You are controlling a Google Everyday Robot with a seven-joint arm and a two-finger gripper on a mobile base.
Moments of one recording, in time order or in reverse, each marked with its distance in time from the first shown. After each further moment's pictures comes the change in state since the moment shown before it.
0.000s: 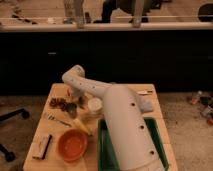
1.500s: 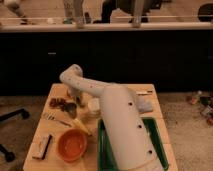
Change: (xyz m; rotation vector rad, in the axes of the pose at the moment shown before) arm 0.000 0.002 -0.012 -0.039 0.013 -0.025
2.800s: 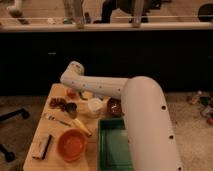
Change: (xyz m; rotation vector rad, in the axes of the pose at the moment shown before) arm 0.004 0.008 -0.090 0.019 0.280 0.030
